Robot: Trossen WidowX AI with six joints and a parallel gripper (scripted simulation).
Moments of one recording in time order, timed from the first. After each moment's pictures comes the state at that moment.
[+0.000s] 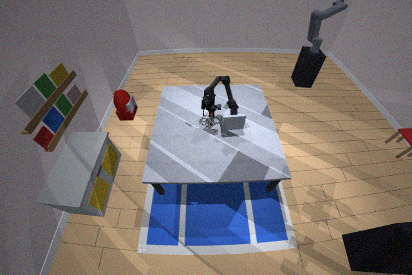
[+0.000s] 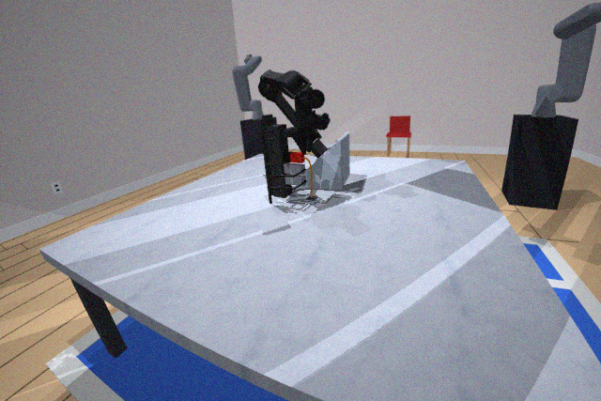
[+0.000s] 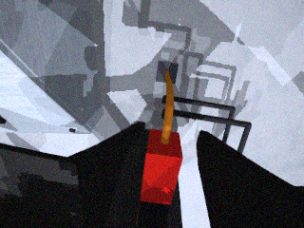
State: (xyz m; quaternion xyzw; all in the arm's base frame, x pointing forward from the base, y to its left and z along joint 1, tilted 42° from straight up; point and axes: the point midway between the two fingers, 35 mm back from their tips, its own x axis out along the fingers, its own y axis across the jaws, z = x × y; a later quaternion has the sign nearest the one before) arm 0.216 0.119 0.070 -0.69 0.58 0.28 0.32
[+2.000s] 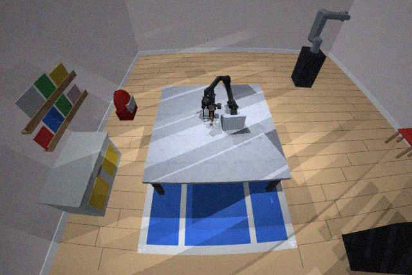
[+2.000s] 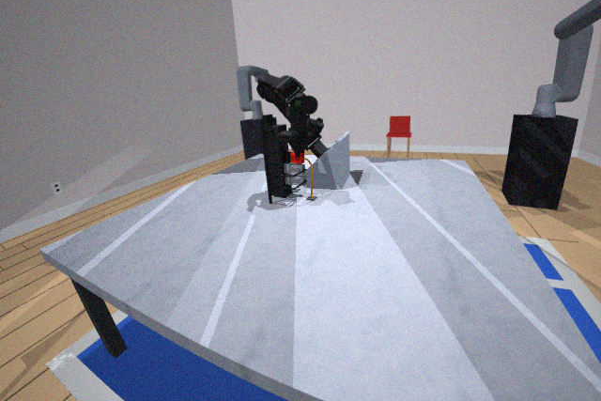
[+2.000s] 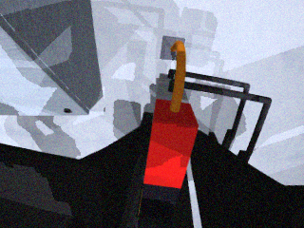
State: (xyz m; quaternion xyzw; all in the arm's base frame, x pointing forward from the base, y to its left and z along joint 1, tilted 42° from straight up) arm 0.218 0.090 0.077 -0.70 0.59 0.26 0.30
